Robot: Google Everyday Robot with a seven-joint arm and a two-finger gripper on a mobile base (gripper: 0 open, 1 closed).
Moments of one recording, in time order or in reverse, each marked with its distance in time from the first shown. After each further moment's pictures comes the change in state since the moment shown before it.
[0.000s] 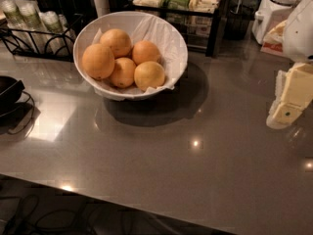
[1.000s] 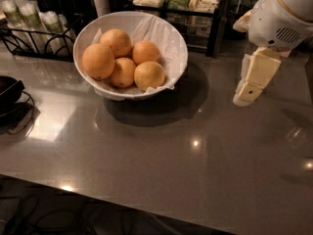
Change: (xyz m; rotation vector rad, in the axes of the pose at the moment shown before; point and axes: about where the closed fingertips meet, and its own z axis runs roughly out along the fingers) arm -0.050 -0.042 0.026 0.014 -0.125 -0.058
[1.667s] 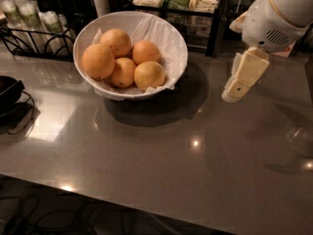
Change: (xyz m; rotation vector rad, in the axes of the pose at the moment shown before) arm -0.010 -0.012 0.015 0.018 -0.065 0.051
